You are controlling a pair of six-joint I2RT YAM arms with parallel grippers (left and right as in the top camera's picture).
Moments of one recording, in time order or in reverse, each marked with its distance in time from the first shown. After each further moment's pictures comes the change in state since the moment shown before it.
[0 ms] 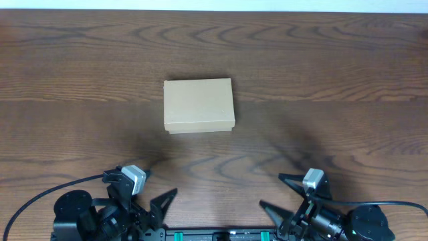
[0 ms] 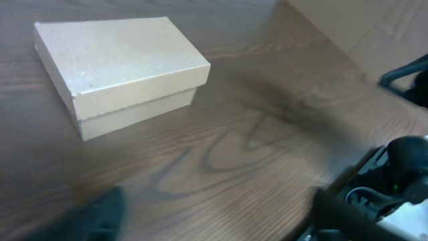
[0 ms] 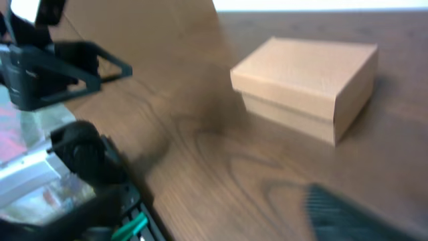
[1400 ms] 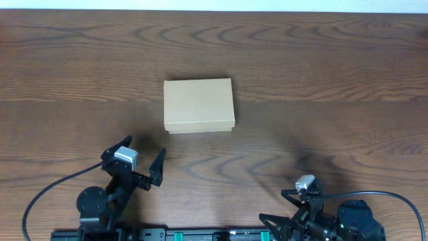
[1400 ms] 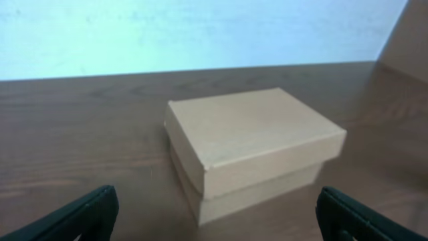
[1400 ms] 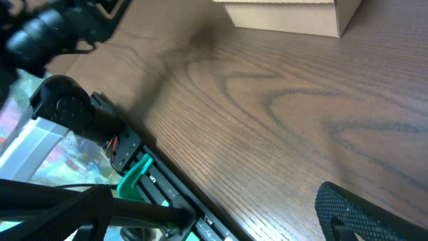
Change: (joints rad) left arm 0.029 -0.201 -0.559 0.790 -0.294 -0.038; right arm 0.000 0.000 -0.003 -0.268 -0.014 0.082
